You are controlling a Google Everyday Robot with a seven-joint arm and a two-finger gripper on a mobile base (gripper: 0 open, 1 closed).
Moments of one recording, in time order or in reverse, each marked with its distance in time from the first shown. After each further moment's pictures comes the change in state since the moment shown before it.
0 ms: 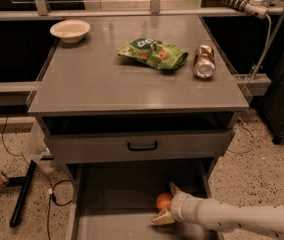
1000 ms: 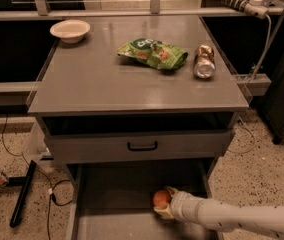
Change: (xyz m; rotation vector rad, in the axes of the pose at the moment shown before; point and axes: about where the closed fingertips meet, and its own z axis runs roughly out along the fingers) arm 0.000 0.000 0.000 0.000 0.000 0.000
